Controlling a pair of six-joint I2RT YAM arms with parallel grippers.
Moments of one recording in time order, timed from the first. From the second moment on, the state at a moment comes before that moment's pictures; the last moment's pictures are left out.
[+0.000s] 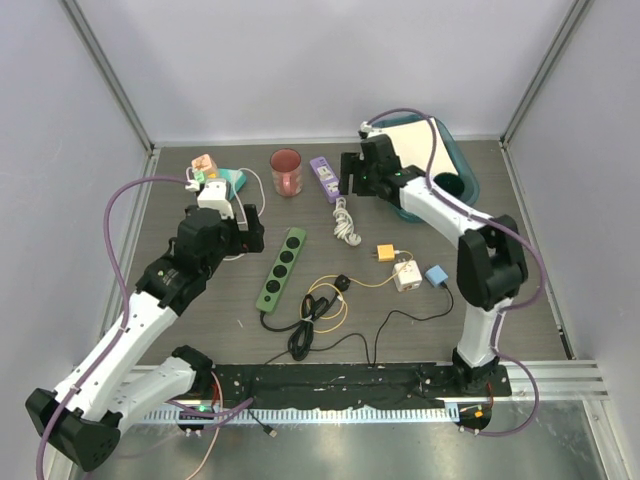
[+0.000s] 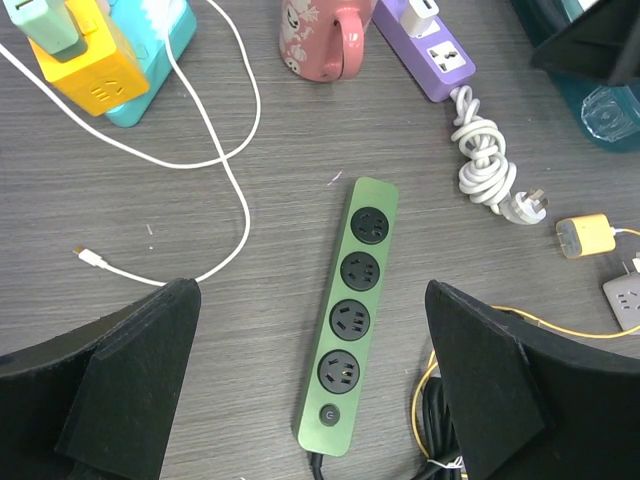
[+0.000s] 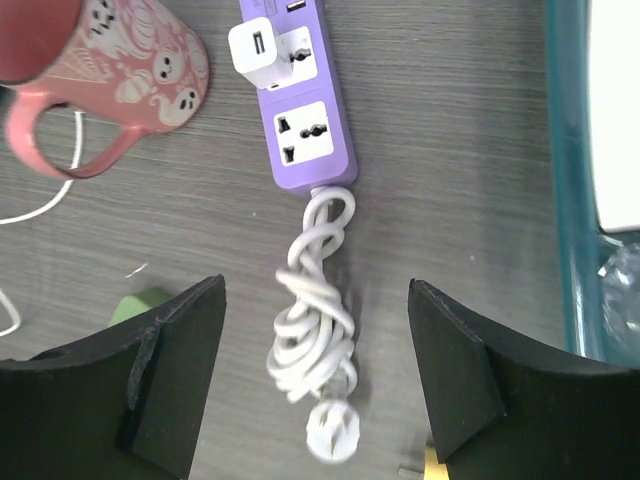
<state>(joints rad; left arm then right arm) -0.51 0.88 0.90 -0.46 -0.28 -0.32 0.46 1.82 1.49 -0.31 0.07 0.38</state>
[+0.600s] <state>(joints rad) -0.51 0.88 0.90 -0.44 -0.29 -0.32 0.47 2.29 1.89 -0.32 0.06 0.25</state>
